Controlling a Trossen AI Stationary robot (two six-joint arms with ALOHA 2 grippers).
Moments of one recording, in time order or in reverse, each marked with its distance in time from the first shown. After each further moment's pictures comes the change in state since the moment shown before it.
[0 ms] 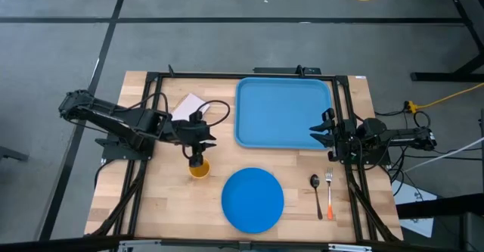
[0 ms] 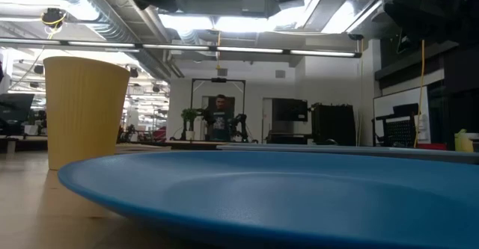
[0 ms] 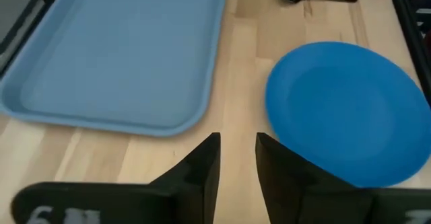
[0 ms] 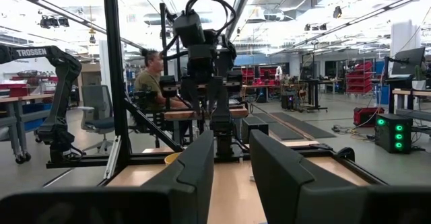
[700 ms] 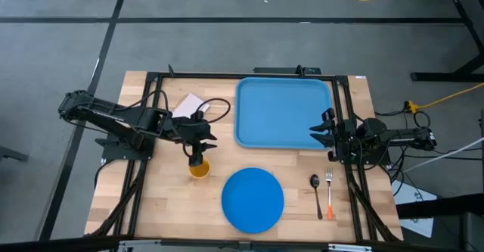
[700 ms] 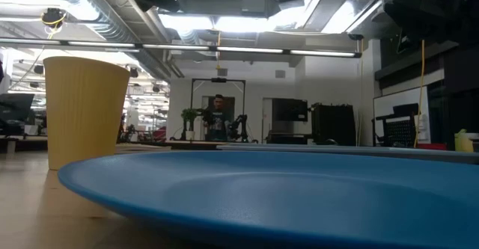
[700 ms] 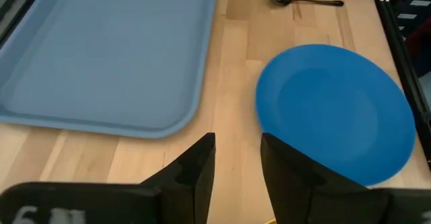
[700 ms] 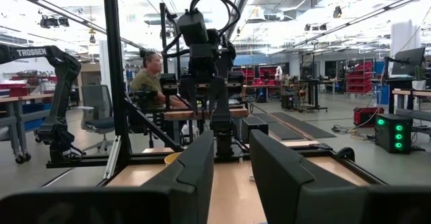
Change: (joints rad) left arm 0.027 -0.003 0.000 0.010 0.066 0.002; right arm 0.000 0.000 0.000 0.000 0.000 -0.001
